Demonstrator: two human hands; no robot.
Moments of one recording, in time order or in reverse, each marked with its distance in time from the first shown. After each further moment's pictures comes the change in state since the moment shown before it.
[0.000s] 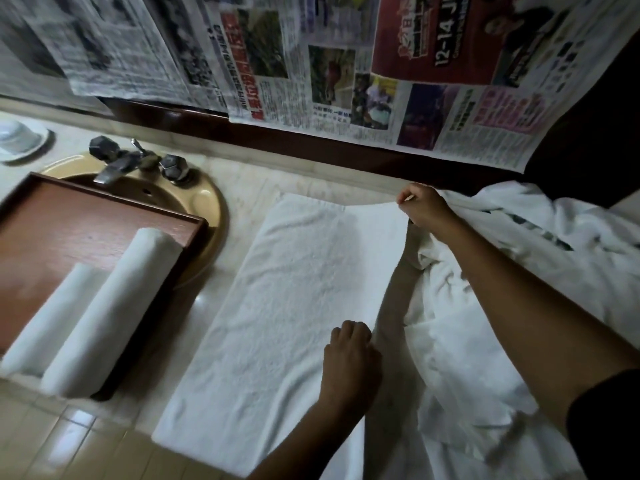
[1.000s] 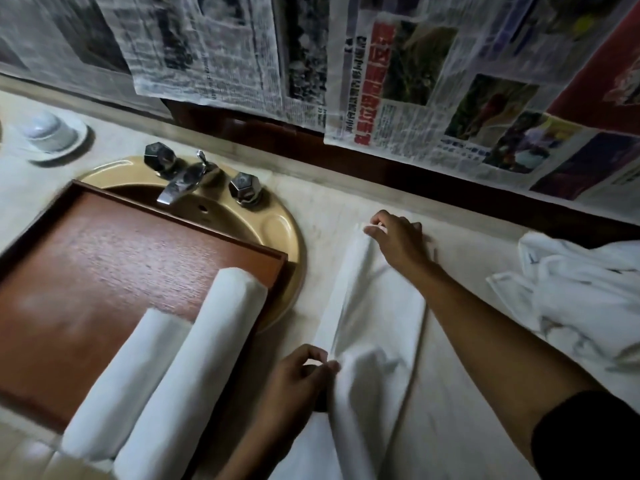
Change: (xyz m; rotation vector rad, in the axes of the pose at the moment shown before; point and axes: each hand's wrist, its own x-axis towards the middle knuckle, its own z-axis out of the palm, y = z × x) left_hand 0.046 -0.190 -0.186 -0.980 -0.139 -0.587; right_hand 0.049 -0.121 0.211 -0.331 0.021 -0.237
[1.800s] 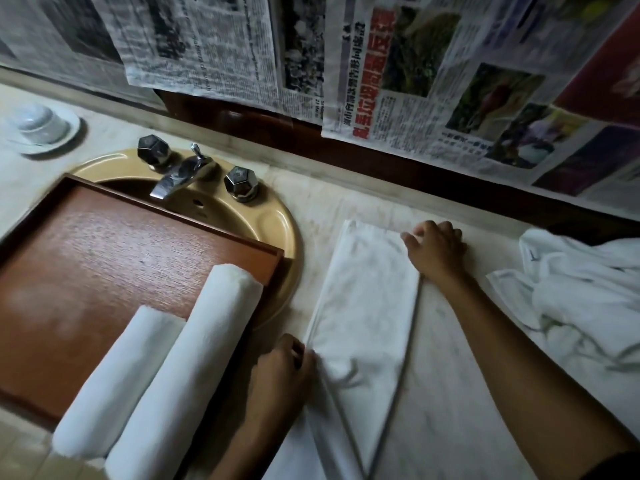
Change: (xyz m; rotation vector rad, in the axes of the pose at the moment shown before) left_hand 0.028 -0.014 -0.013 0.775 0.301 0.177; right_hand -0.025 0.040 -0.024 -0.200 0.020 0.331
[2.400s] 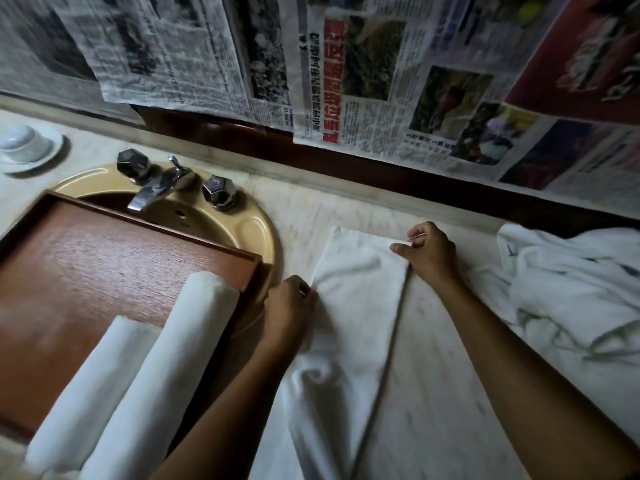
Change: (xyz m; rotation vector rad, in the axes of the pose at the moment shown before) left_hand 0.090 0.071 0.021 -0.016 0.114 0.084; right_hand -0.008 0.034 -0.014 0.535 0.058 0.055
